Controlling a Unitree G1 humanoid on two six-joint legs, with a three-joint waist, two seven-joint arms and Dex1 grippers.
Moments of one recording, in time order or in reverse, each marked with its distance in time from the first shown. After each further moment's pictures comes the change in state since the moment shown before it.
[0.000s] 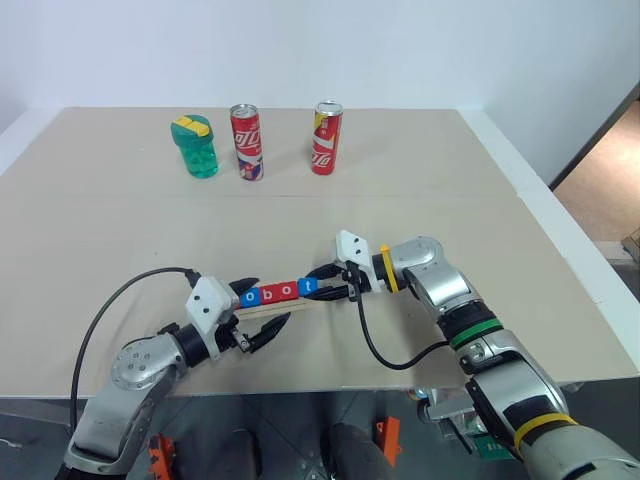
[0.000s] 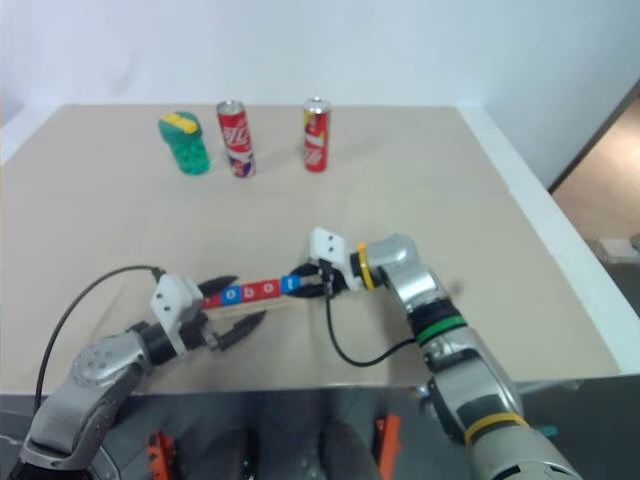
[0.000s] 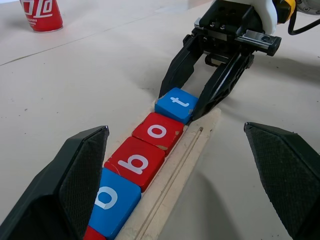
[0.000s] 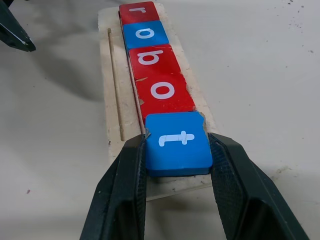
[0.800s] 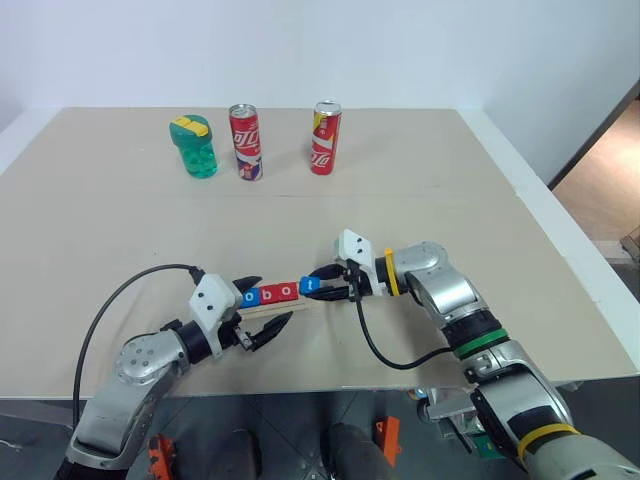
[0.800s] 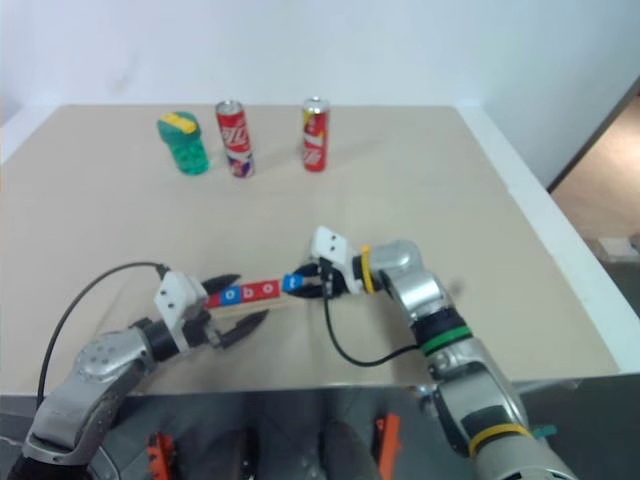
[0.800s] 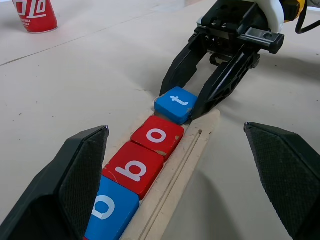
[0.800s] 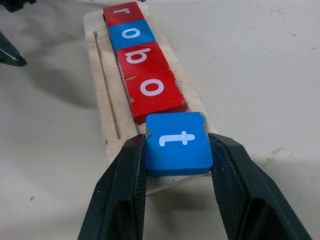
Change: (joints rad) left arm -0.024 0.004 -0.011 0.002 0.008 0.021 -0.002; right arm 0.065 -0.015 -0.026 -0.150 0.005 0.159 -0.067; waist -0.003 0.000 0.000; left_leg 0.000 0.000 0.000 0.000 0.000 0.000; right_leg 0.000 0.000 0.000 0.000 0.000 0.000
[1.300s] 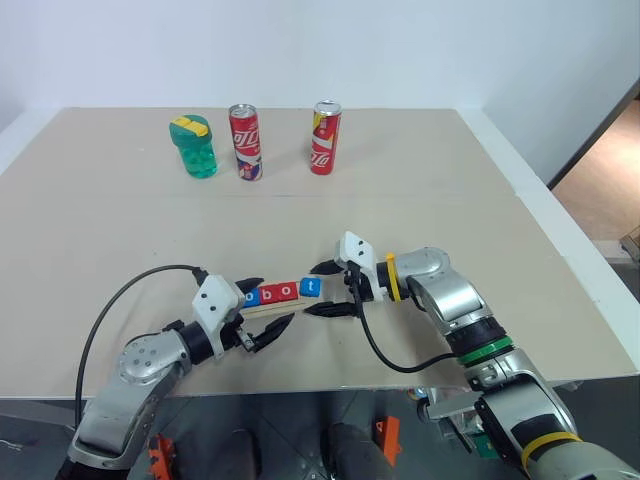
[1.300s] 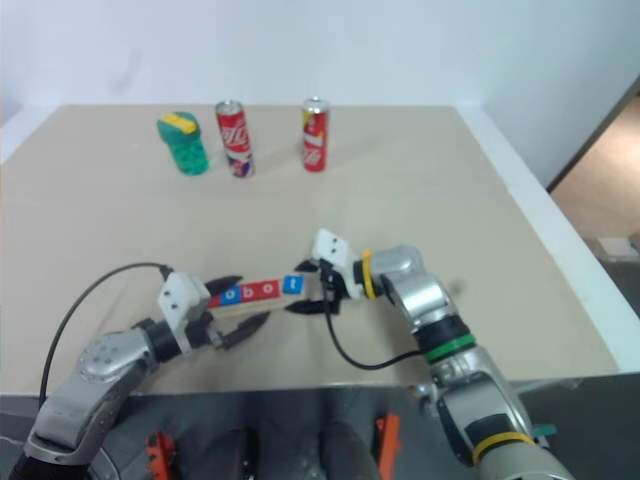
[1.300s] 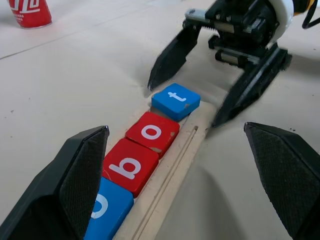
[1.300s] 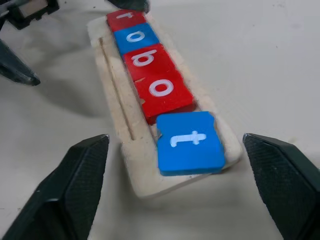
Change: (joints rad) left arm -0.003 0.004 -0.012 0.000 0.010 0.014 -0.001; right arm 0.048 -0.011 -0.024 -0.121 0.035 0.126 -0.049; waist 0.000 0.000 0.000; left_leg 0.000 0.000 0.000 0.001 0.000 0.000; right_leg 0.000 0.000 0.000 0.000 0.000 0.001
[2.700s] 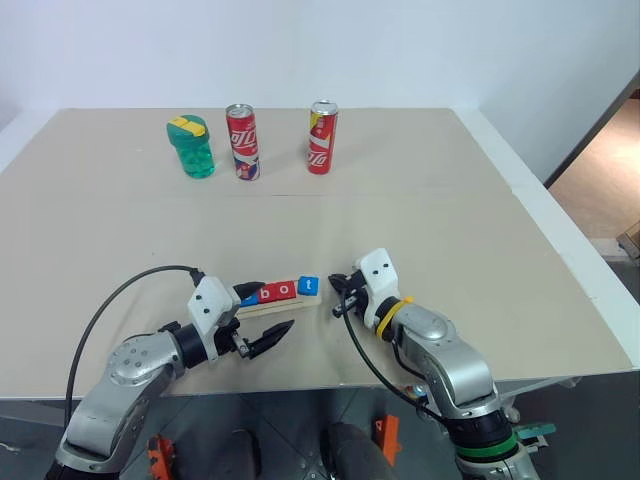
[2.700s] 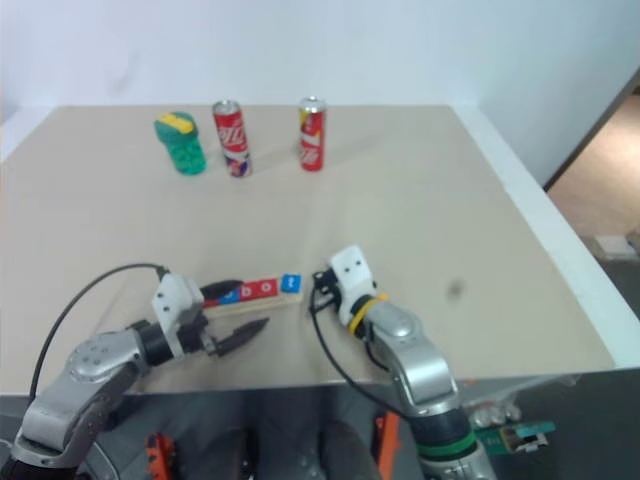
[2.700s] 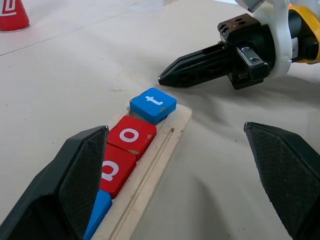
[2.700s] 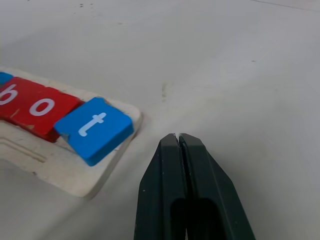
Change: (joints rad) left arm 0.016 0.034 0.023 -0.032 -0.061 0.021 -0.062; right arm 0.439 0.181 -0.097 -0.576 0.009 0.321 -0.779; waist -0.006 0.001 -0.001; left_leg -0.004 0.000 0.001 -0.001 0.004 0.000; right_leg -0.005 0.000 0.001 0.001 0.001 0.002
